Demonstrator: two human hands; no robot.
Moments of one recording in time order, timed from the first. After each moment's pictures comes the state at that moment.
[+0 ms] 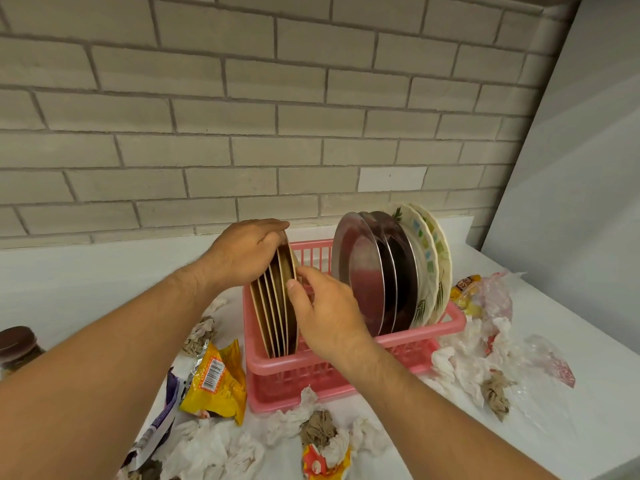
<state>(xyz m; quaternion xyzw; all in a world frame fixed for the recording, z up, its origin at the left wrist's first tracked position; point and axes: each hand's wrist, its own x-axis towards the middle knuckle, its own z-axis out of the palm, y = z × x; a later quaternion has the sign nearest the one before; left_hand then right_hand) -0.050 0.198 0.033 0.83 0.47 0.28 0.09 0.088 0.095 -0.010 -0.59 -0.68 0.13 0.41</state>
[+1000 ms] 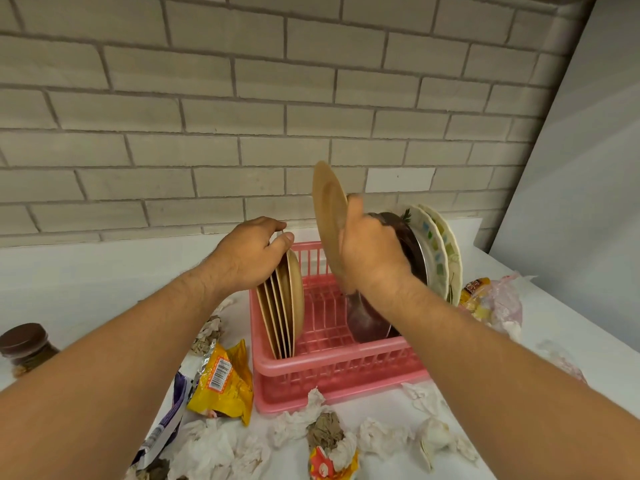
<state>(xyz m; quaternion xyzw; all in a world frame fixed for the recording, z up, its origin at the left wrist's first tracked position) -0.053 0.194 0.031 0.81 0.50 0.29 0.07 0.125 0.138 0.051 -0.69 -0.67 -0.10 0.27</state>
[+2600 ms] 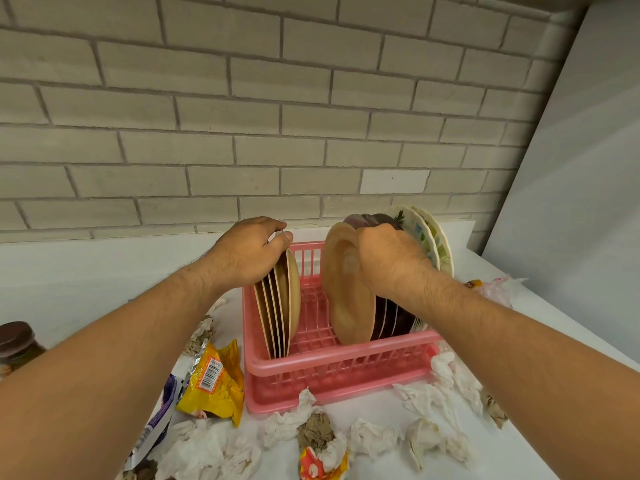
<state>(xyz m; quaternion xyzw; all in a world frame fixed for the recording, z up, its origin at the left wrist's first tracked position) -0.047 0.196 0.033 0.82 0.50 0.27 0.07 0.147 0.108 0.072 -0.69 -0.71 -0.13 0.07</state>
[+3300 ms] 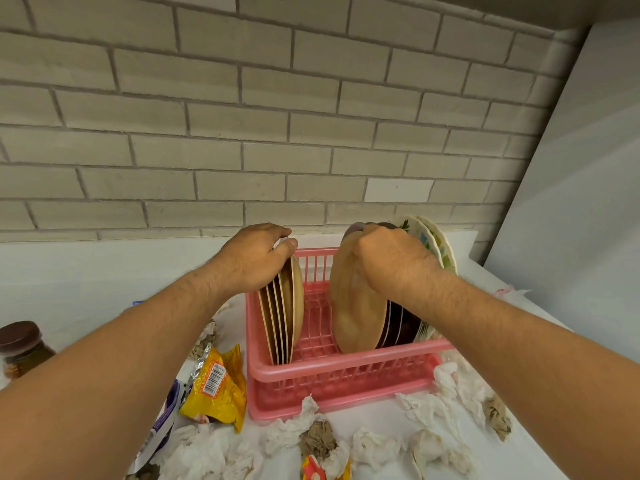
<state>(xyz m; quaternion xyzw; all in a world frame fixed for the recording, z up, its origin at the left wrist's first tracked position) -0.051 0.200 0.030 0.82 0.50 0.27 0.07 0.143 0.123 0.077 -0.68 -0.71 -0.17 -0.06</state>
